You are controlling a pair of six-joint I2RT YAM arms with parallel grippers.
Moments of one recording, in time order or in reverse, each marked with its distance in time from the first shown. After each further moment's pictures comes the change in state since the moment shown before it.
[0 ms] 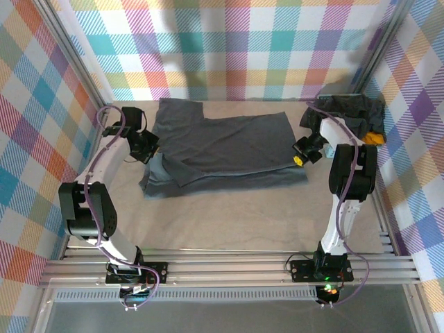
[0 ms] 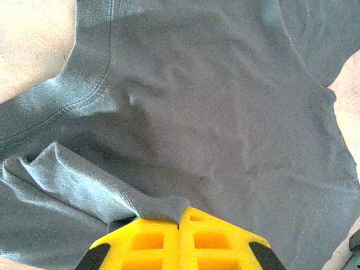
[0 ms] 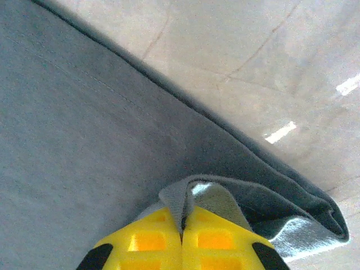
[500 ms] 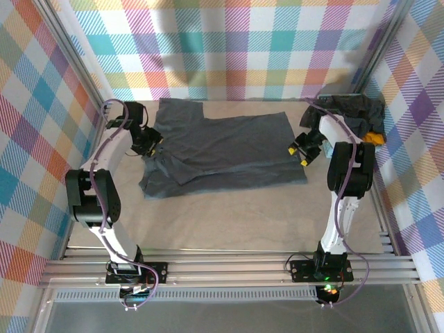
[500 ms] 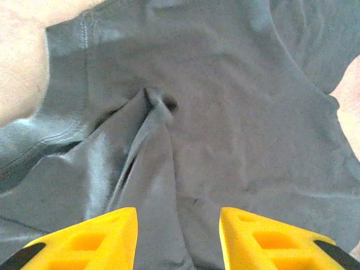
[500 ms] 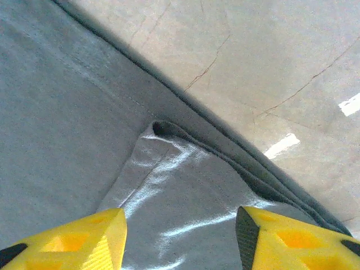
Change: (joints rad) left arm 0.007 0.080 0.063 0.006 0.000 0.056; right arm 0.000 0.023 0.048 0.009 0.001 -0.063
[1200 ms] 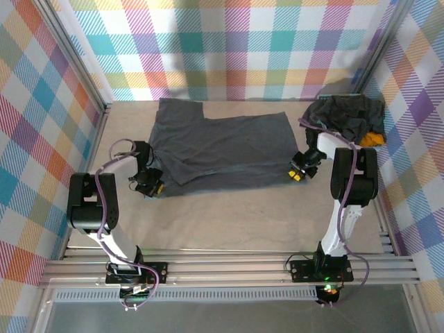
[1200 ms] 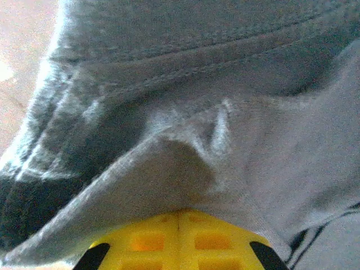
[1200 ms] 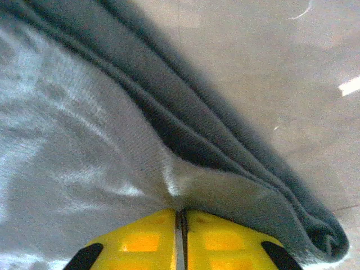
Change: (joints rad) left arm 0.000 -0.023 -0.430 0.072 0.006 -0.142; right arm 0.021 -0.111 -0.345 0.158 -0.053 -0.073
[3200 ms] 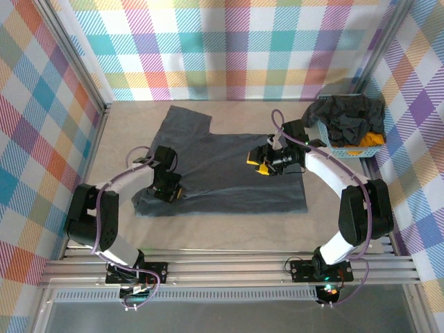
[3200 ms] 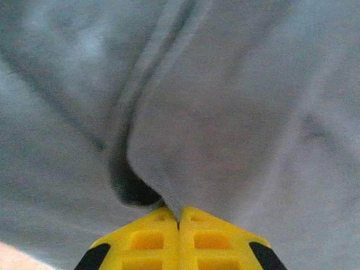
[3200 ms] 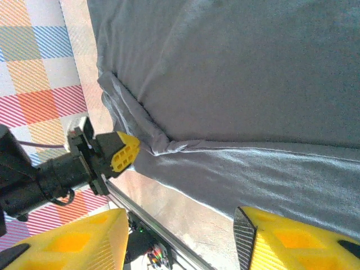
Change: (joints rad) left arm -0.298 -0.119 -0.014 -0.012 -0.012 -0.333; right arm 0.301 -0.412 -0.227 0.381 -0.472 0.015
